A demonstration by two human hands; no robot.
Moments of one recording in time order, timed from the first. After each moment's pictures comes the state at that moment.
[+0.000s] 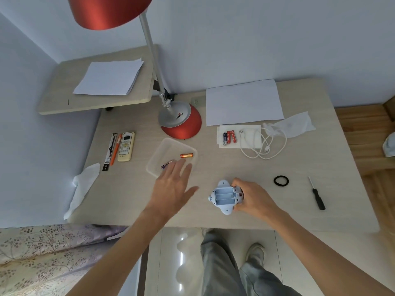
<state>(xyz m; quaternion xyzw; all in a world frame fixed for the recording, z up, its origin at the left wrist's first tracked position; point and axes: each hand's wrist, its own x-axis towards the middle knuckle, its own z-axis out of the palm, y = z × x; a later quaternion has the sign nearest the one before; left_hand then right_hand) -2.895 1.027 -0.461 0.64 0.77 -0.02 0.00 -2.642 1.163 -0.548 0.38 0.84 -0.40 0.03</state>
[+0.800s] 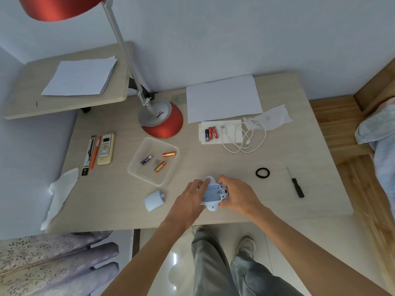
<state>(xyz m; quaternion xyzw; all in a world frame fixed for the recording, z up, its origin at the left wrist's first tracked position) -2.814 1.036 -0.528 0.64 0.72 0.03 0.24 -2.635 1.151 -0.555 0.39 0.85 -0.36 0.00</state>
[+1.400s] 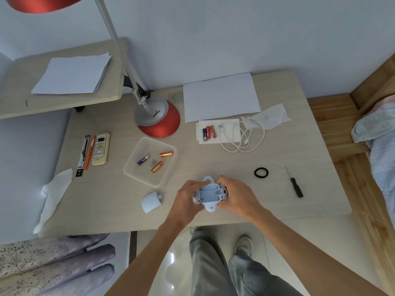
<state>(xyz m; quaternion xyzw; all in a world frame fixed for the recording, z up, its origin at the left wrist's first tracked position) -2.820 1.035 -0.555 0.54 0.73 0.28 0.32 -2.632 1.149 -0.554 0.40 0.84 -0.37 0.00</state>
